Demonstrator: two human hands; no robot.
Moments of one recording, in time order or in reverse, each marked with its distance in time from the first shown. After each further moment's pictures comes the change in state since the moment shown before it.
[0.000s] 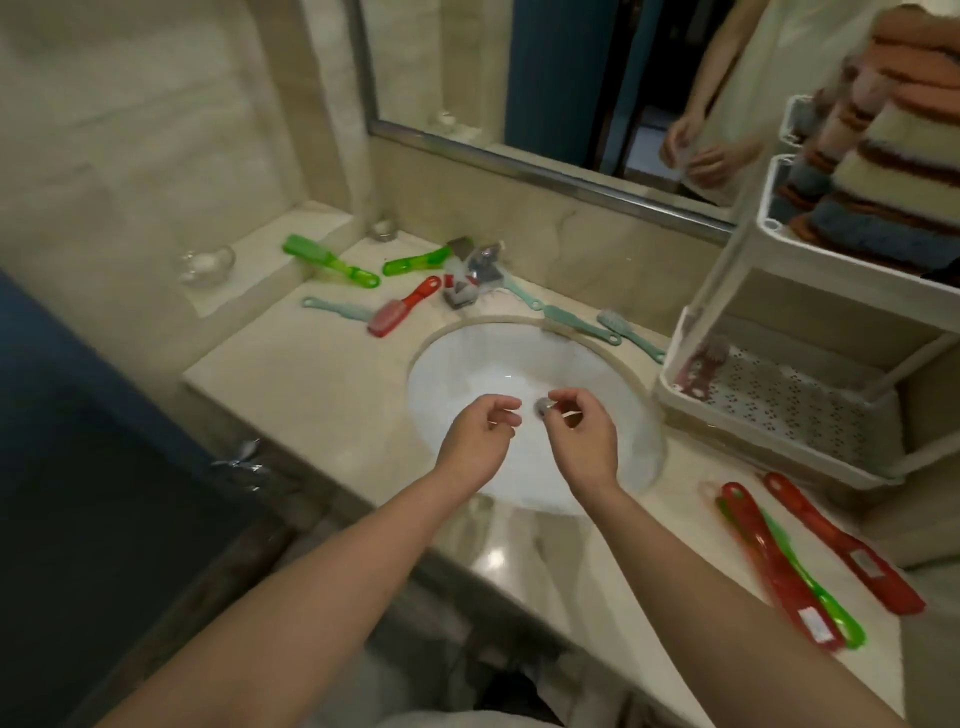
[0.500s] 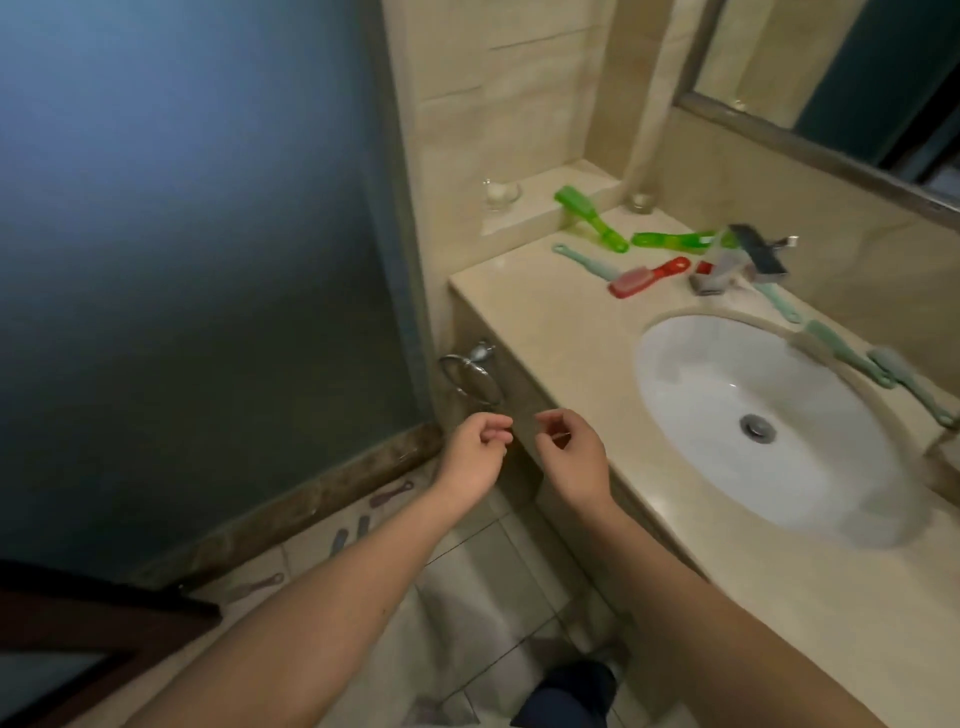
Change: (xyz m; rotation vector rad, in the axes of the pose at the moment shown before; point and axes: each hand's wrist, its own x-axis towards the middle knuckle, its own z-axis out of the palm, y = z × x) left_hand -0.166 -0.124 -0.187 -0.092 0.468 -0.230; right_hand -0.183 -0.041 0.182 -0.043 -0.562 -0.179
